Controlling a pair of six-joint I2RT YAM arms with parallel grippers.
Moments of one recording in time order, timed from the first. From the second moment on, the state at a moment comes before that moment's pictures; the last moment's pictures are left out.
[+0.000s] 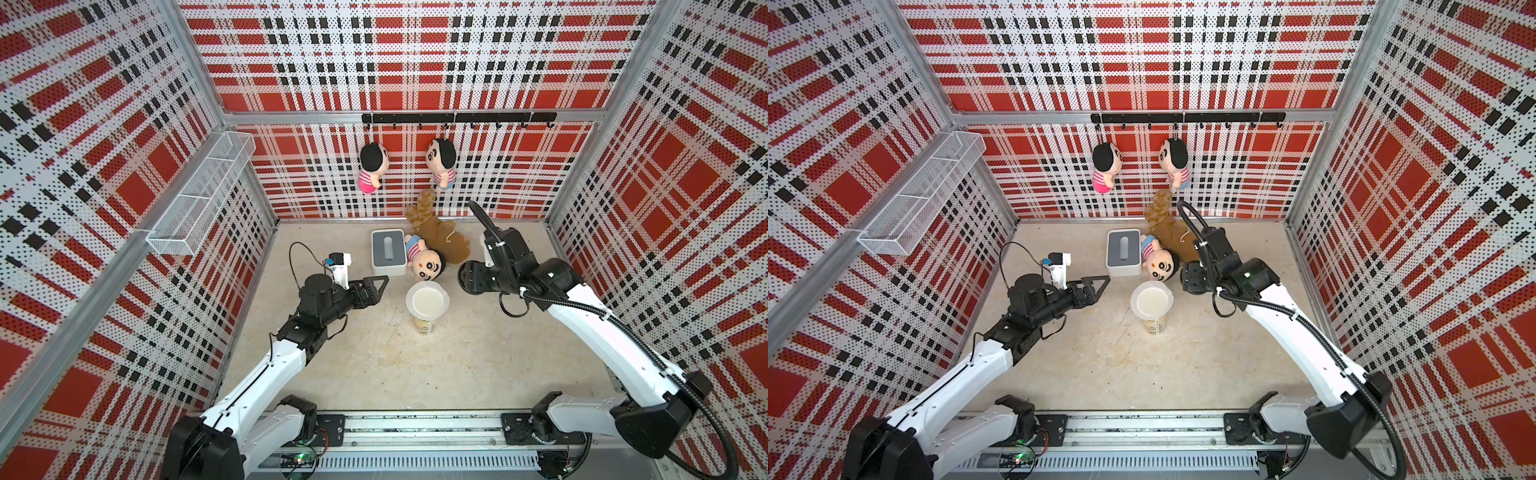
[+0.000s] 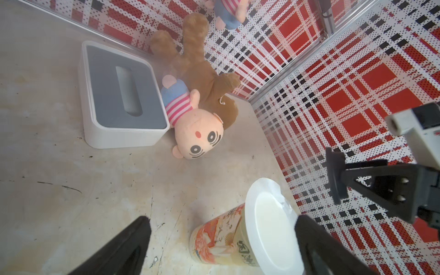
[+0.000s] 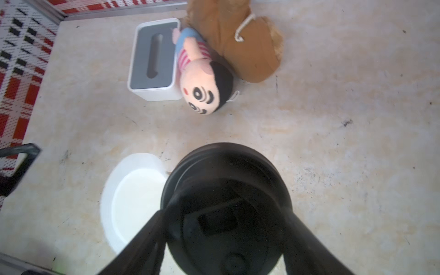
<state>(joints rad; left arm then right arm) -0.36 1.02 0.62 0.12 0.38 -0.65 0.63 1.34 1.49 -0.98 0.17 0.46</state>
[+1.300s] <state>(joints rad) -0.41 1.06 0.66 0.10 0.34 -0.62 0.85 1.66 1.63 -1.07 0.12 0.43</state>
